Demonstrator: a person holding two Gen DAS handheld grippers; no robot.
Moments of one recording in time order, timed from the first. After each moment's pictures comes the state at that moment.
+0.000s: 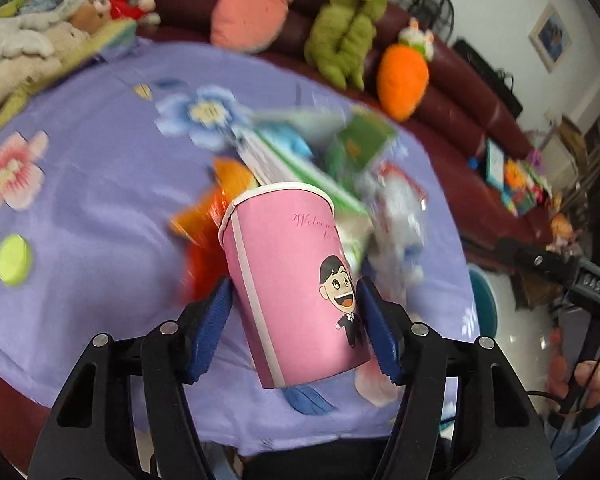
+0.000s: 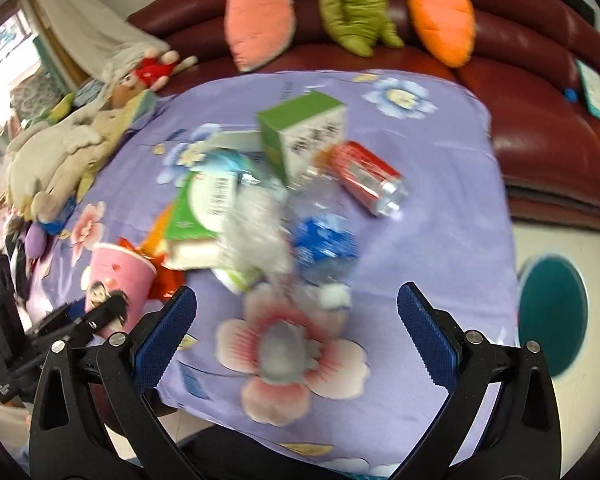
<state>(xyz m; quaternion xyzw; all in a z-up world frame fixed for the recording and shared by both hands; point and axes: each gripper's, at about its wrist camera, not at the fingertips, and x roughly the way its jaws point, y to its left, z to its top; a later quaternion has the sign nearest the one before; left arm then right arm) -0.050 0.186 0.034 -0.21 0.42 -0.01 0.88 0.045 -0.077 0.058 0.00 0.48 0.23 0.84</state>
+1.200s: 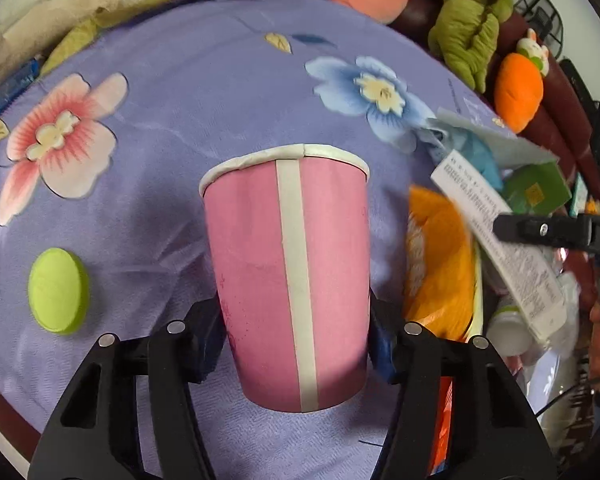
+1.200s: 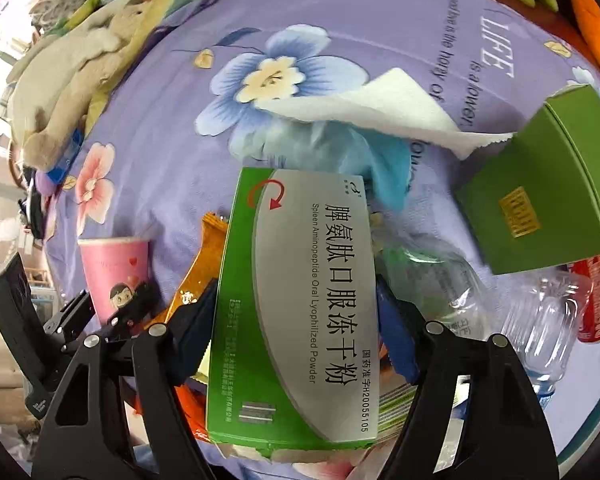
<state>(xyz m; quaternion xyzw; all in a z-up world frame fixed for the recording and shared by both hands) -0.003 0.301 -0.043 -0.22 0.50 0.13 0.83 0.157 0.124 -0.030 -0.07 0.62 0.34 0.71</state>
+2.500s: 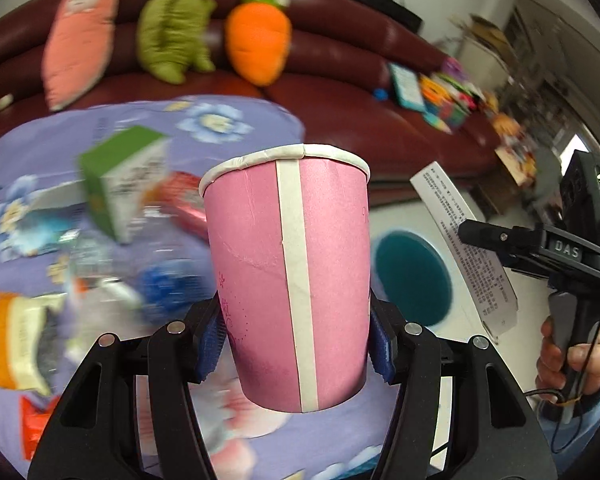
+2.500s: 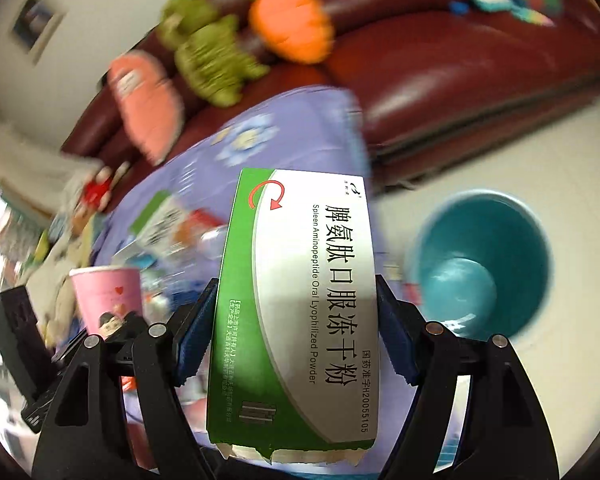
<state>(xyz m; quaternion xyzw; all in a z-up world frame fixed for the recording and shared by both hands) 0.064 -0.059 0.056 -0.06 0.45 -0.19 0.87 0.072 -0.335 0.034 0.22 0.46 0.11 0.85</state>
